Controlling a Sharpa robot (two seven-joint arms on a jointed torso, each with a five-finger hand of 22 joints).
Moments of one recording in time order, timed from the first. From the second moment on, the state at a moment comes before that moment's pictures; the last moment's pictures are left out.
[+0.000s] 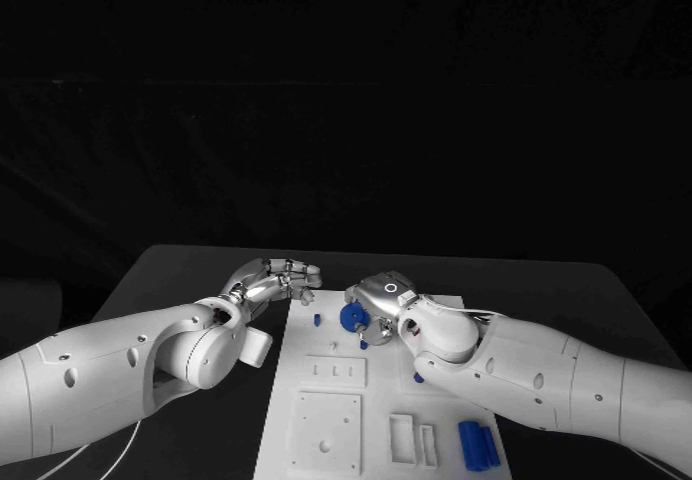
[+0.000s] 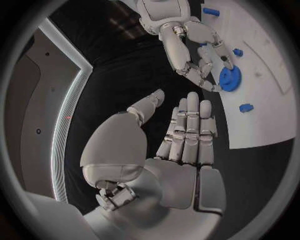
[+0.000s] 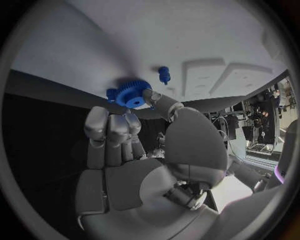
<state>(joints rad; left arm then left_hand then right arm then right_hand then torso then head) 1.34 -0.81 -0.14 1.46 -0.11 -0.31 0.33 1.11 -0.13 0.54 -0.26 0.10 0.78 0.18 0.35 0.42 1.16 0.14 0.08 0.10 1.05 0.05 0.55 0.61 0.04 0.80 -0.04 0.56 1.31 1.25 -0.45 -0.09 1.21 -1.96 -0.38 -0.25 1.10 -0.29 0.73 -0.14 0.16 0.80 0.13 0.24 0.40 1.17 0.02 1.17 1.23 1.30 -0.10 1.31 0.91 0.16 1.27 -0.10 1.13 1.31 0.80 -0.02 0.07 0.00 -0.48</state>
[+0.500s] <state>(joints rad) 1.34 -0.81 -0.14 1.46 -0.11 -0.31 0.32 1.11 -0.13 0.54 -0.26 0.10 0.78 0.18 0.35 0.42 1.16 0.14 0.08 0.09 1.05 0.05 0.55 0.61 0.04 0.80 -0.04 0.56 1.31 1.25 -0.46 -0.09 1.21 -1.81 -0.33 -0.25 1.06 -0.14 0.82 -0.24 0.74 0.77 0.11 0.27 0.42 1.17 -0.01 1.18 1.23 1.30 -0.11 1.30 0.93 0.16 1.27 -0.10 1.14 1.31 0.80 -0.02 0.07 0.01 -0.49</state>
